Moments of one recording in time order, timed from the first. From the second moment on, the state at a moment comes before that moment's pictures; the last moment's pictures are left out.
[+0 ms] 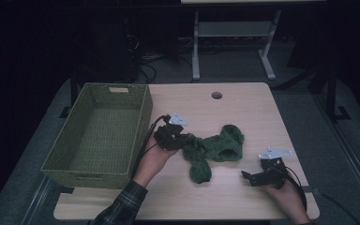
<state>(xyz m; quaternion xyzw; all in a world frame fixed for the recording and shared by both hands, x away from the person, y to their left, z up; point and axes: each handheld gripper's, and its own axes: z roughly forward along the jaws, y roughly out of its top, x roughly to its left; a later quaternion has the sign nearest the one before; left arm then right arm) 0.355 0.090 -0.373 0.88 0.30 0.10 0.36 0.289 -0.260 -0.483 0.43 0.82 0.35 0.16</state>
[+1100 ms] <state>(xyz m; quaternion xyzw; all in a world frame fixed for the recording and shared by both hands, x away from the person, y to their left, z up) 0.347 0.128 -0.352 0.85 0.33 0.12 0.39 0.288 -0.260 -0.483 0.43 0.82 0.34 0.16</state>
